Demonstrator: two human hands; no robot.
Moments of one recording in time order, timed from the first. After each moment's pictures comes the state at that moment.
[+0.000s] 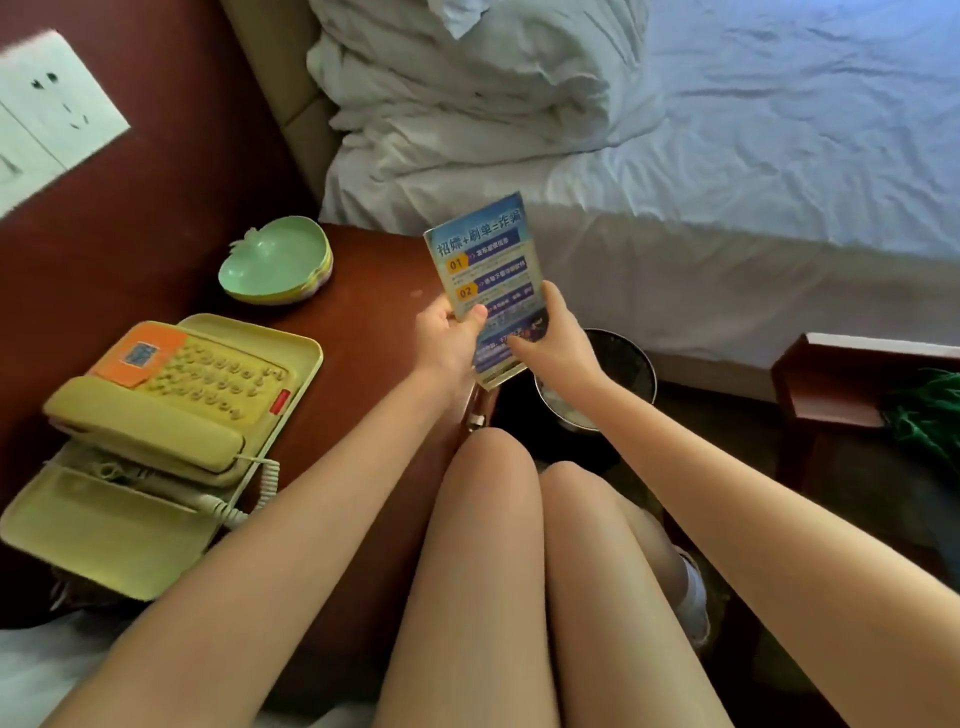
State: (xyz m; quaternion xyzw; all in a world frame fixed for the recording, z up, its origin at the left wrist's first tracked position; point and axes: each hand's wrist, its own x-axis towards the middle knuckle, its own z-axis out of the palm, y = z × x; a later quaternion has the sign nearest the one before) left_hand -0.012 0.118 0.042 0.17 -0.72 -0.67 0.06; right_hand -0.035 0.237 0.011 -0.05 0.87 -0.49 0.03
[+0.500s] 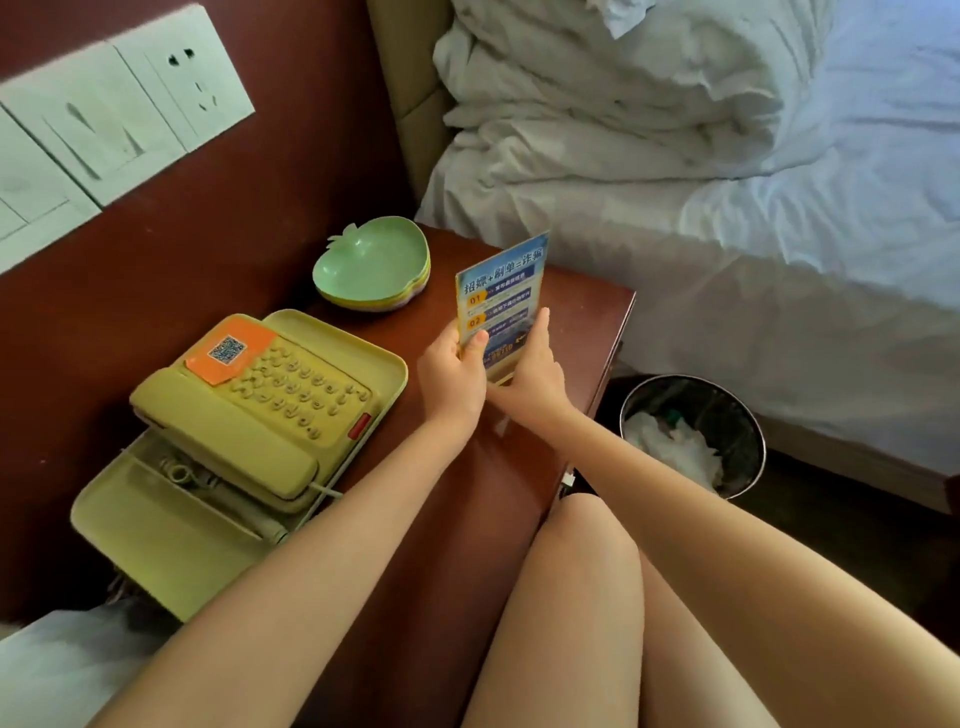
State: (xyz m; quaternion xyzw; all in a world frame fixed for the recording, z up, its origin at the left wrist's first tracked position) left_hand -0.042 0.022 -0.007 0.22 -0.80 -0.52 0.22; right_hand -0.077 0.103 -0.031 -0.10 0.89 -0.43 0.11
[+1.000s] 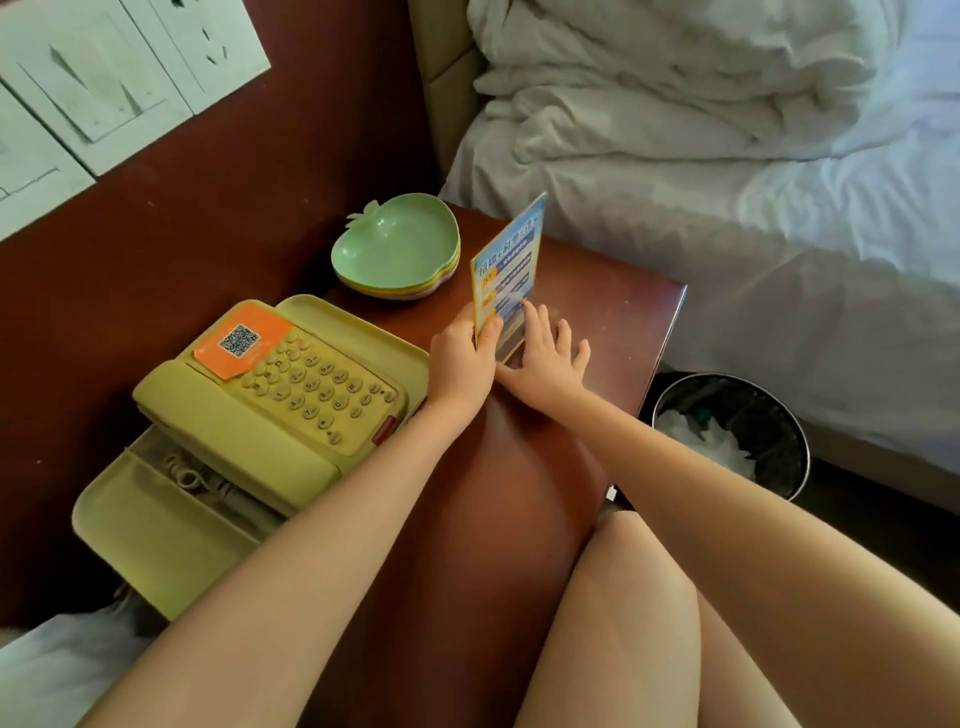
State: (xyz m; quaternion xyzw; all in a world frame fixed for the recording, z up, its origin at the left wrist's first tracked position) left_hand -0.066 -0.023 -0.028 0.17 -0.88 -0.41 0.18; right_hand -0.109 0.068 -0.059 -0.14 0.94 -0.28 0.14
